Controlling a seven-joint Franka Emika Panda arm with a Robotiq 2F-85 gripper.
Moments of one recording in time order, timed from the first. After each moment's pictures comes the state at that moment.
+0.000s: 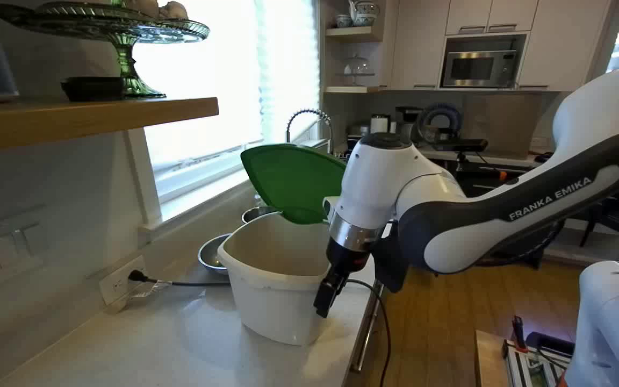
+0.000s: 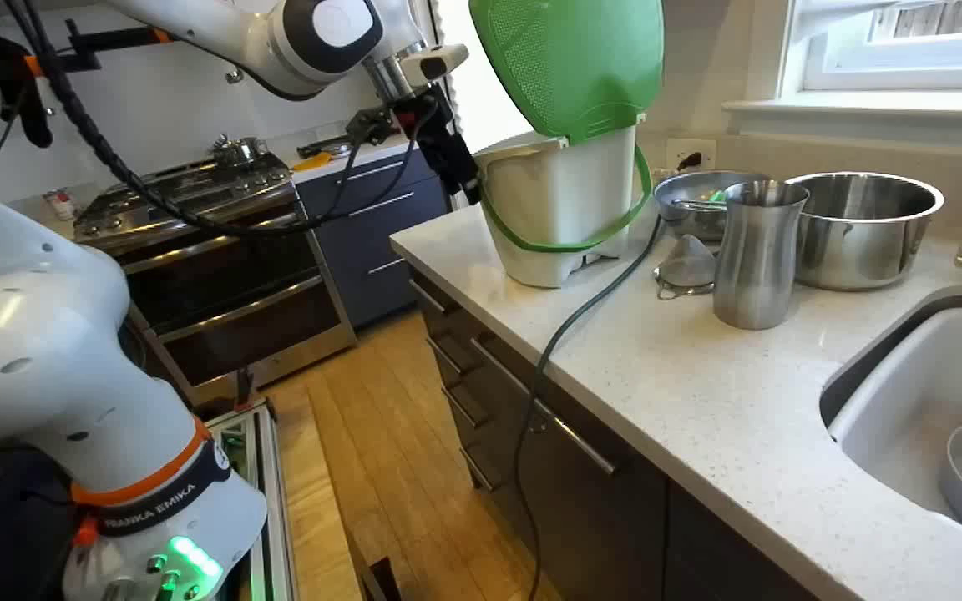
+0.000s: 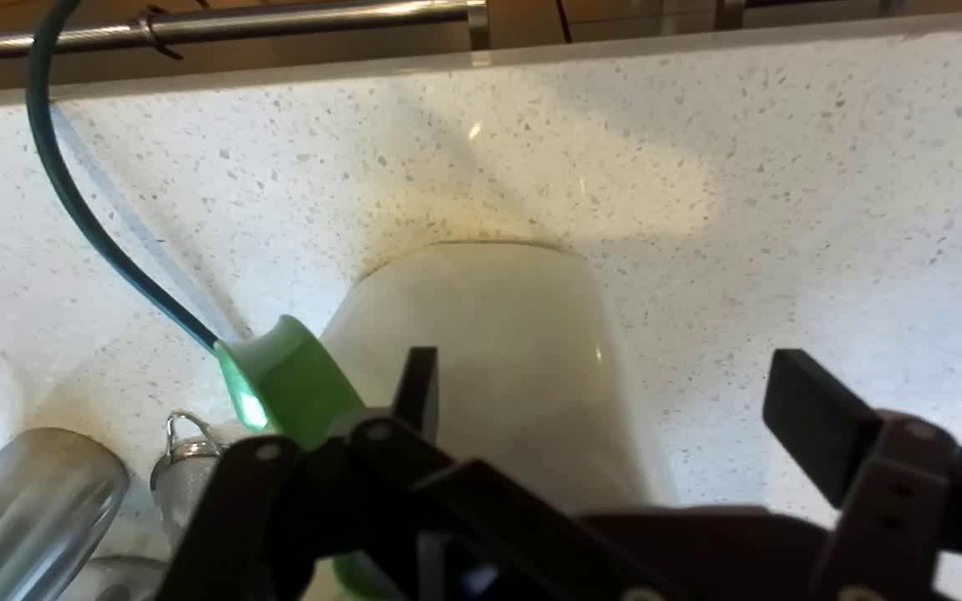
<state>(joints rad) 0.01 -0.33 0.25 -2.44 -0.09 2.36 0.33</state>
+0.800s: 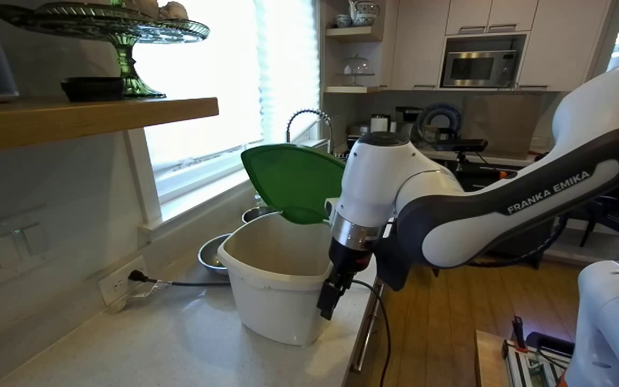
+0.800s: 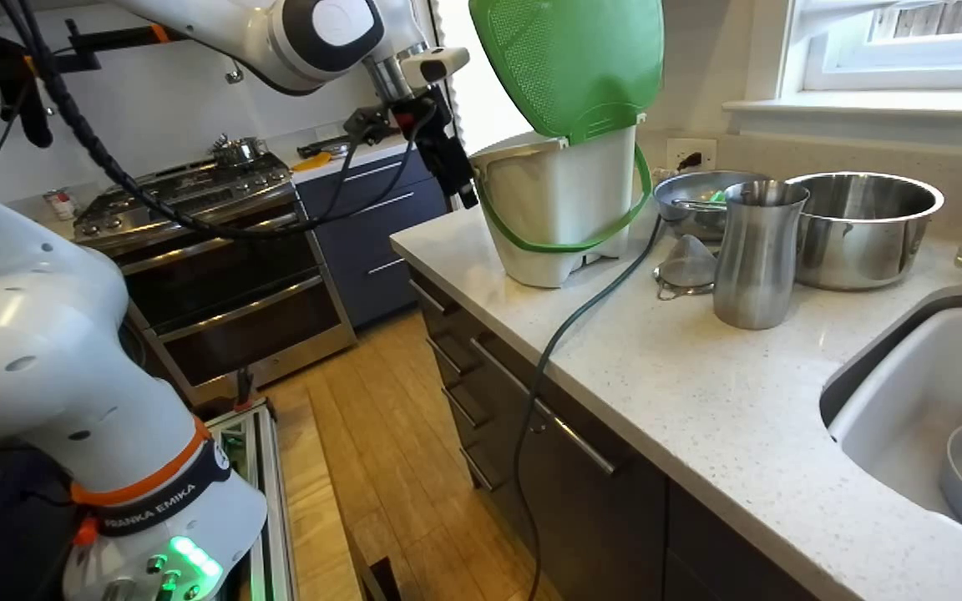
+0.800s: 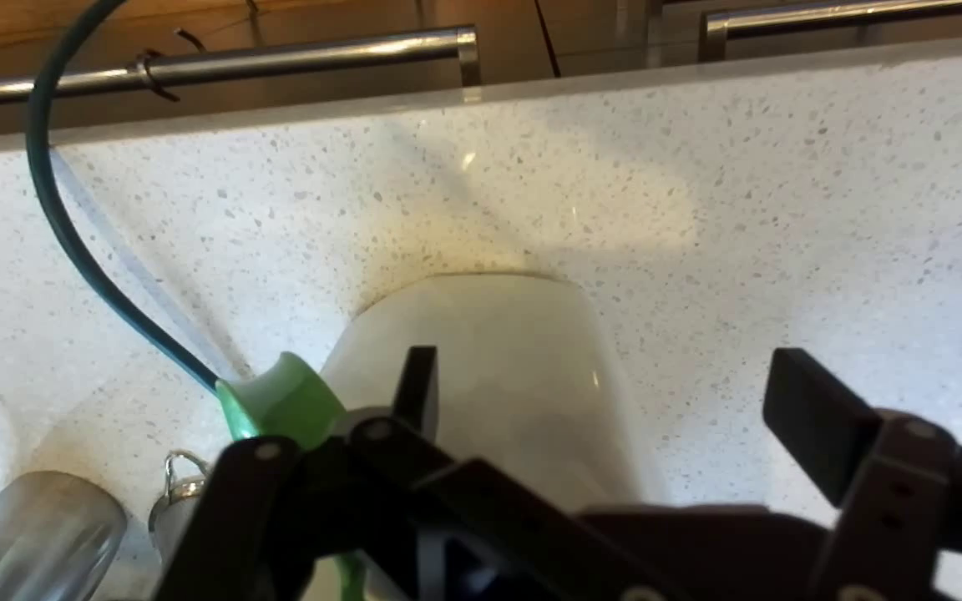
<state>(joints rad) 0.03 -0.34 0.22 -2.43 -0.05 2.31 0.33</state>
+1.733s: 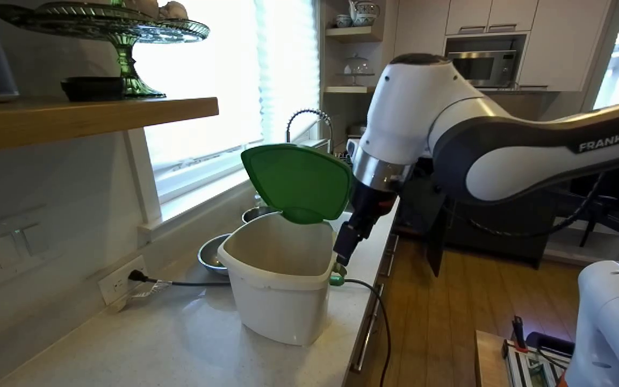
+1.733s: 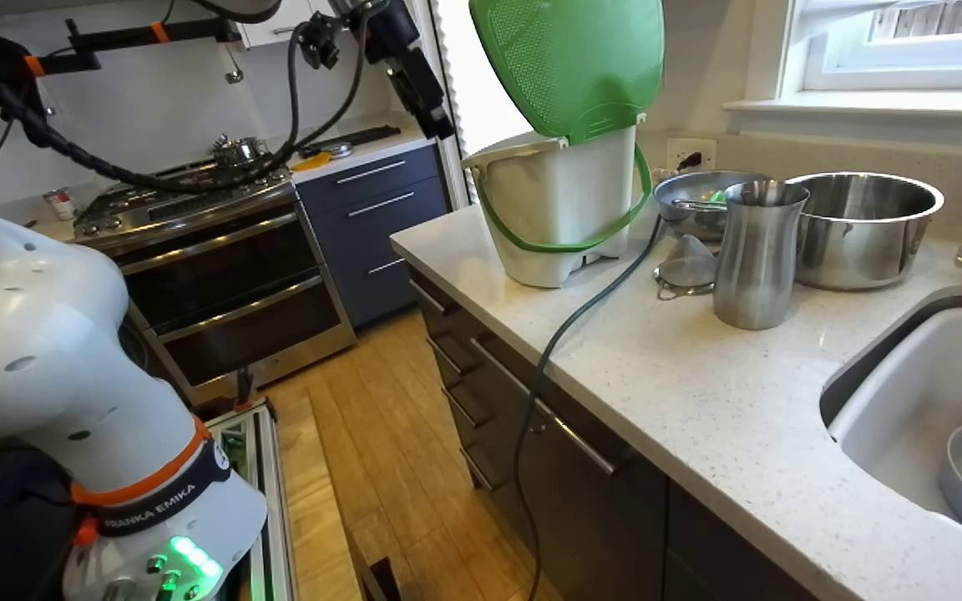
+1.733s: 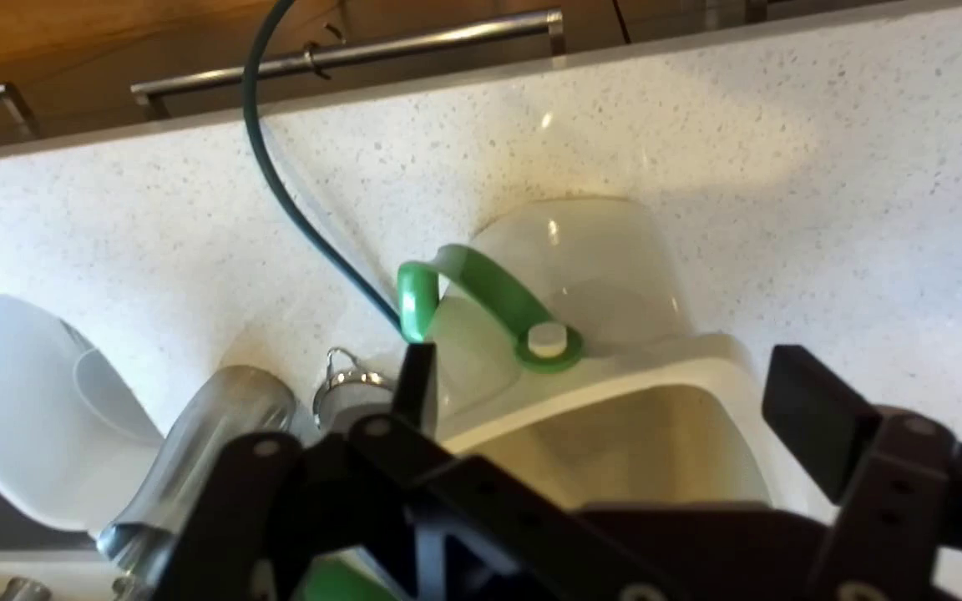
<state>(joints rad) 0.03 -0.51 0.21 -2.32 -0.14 2.06 0.39</state>
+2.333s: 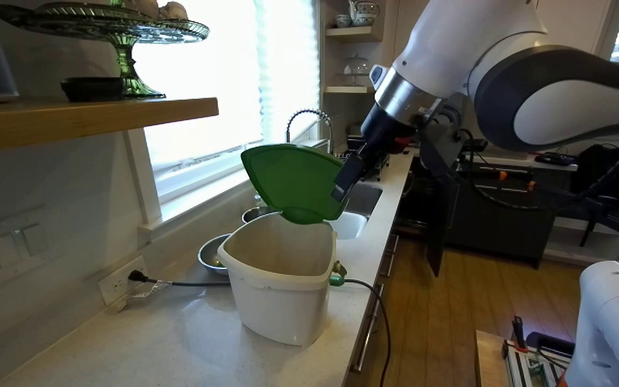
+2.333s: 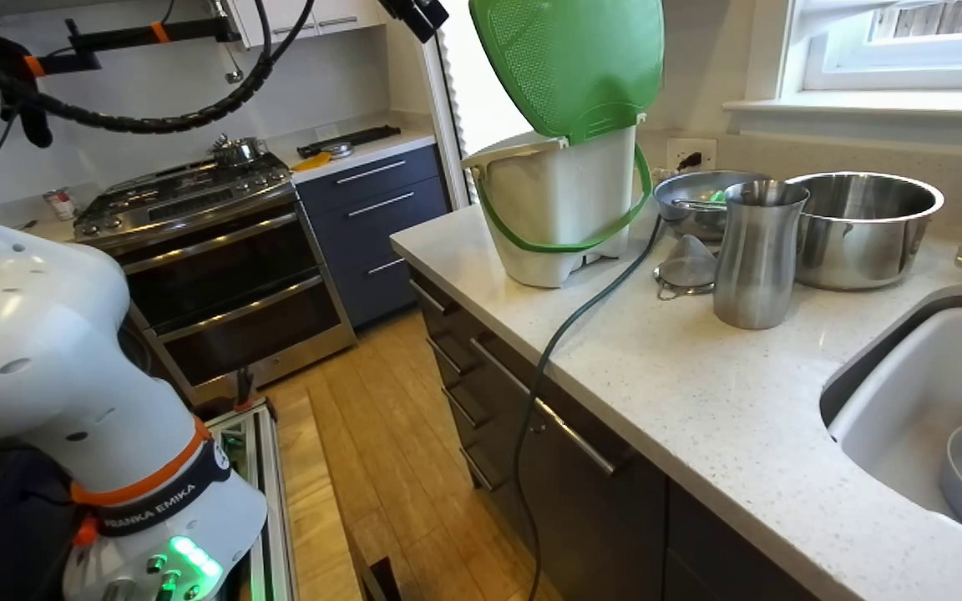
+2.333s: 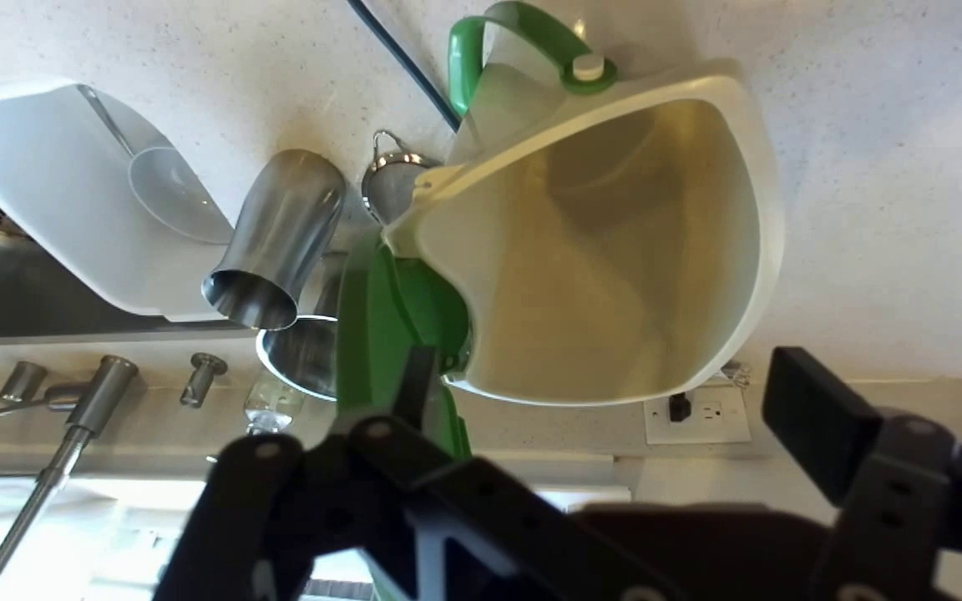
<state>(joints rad) 0.00 -0.63 0.20 -2.22 -0.20 2.10 0.38</state>
